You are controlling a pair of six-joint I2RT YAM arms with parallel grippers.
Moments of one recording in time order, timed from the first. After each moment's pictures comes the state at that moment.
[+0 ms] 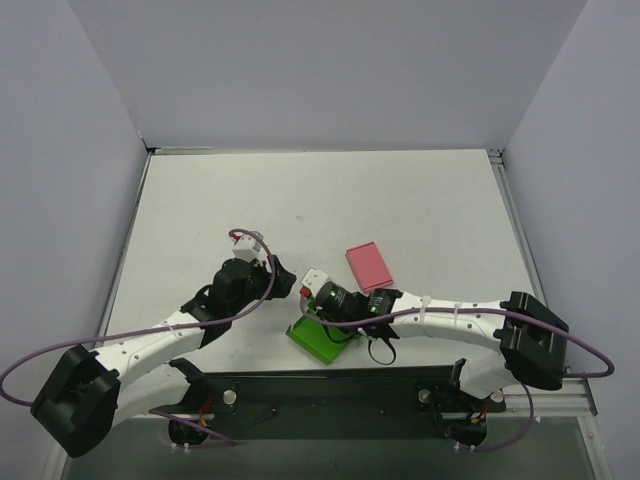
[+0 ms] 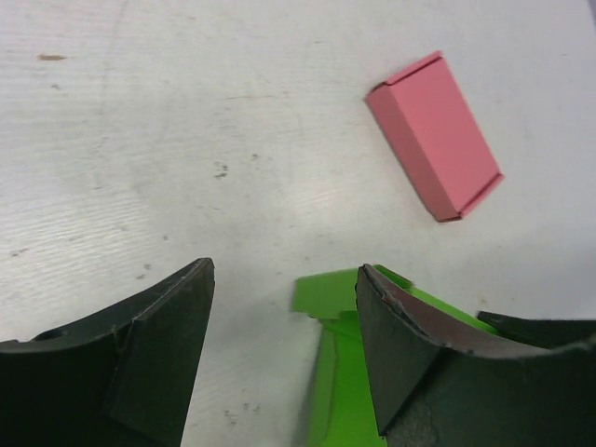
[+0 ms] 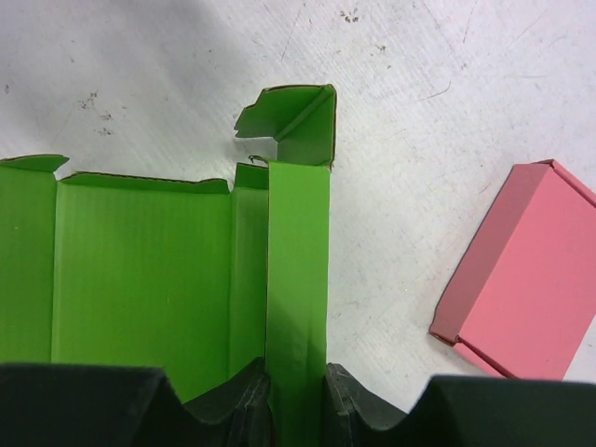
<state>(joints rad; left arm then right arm) -0.70 1.03 0.40 0.23 -0.11 -0.61 1.15 1.43 0.83 -0.41 0.37 0.05</state>
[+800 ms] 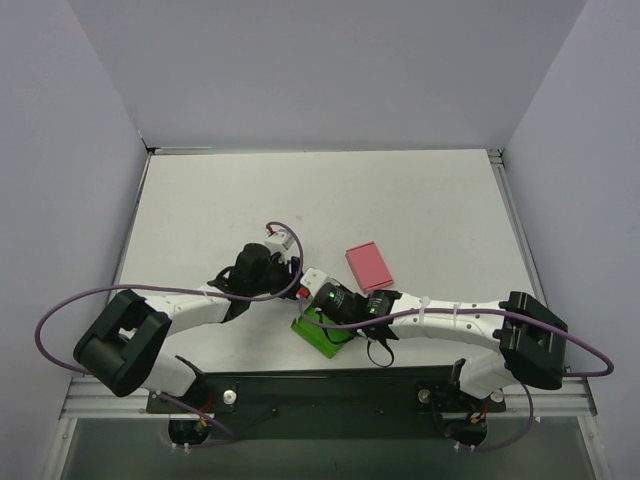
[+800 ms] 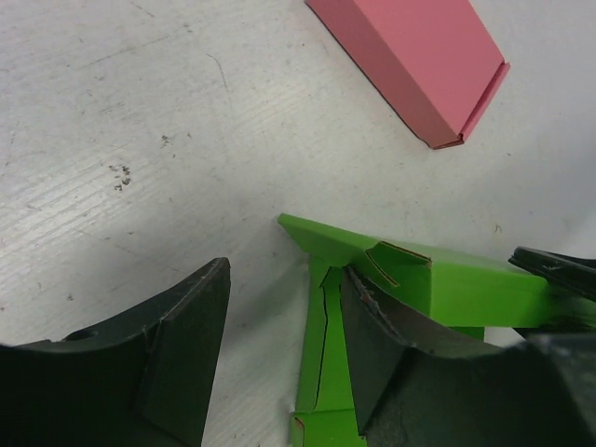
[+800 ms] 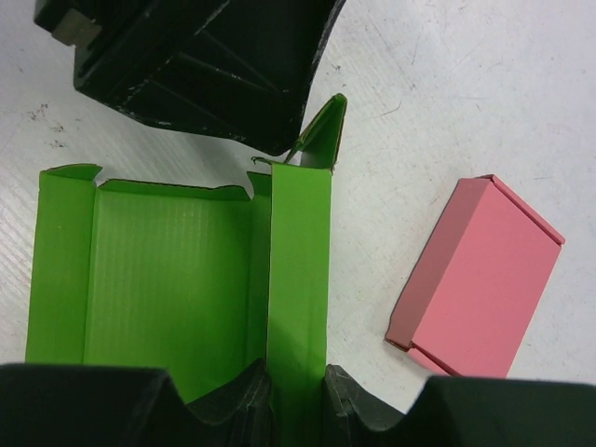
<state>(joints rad) -0.62 1.42 0.53 0.32 0.21 -0.46 1.17 1.44 0.83 -0.38 0.48 0.00</state>
